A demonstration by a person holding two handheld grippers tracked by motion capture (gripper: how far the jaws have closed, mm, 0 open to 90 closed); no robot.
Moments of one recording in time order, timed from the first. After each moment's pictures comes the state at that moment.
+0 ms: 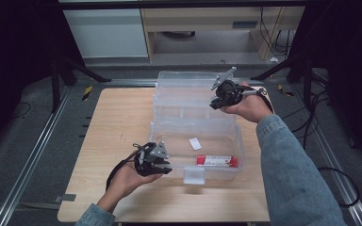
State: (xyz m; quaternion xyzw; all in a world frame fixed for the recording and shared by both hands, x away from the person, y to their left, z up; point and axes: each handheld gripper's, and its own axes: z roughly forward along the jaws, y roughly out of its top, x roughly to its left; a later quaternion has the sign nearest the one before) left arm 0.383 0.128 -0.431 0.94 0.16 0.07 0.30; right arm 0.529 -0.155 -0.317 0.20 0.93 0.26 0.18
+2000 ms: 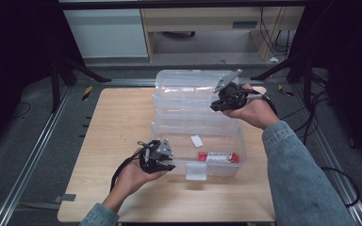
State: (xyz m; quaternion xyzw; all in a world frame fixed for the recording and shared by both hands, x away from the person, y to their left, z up) left arm 0.391 0.115 -0.433 0.93 0.18 0.08 0.30; right arm 0.500 -0.158 -0.304 0.19 0.92 0.29 0.18
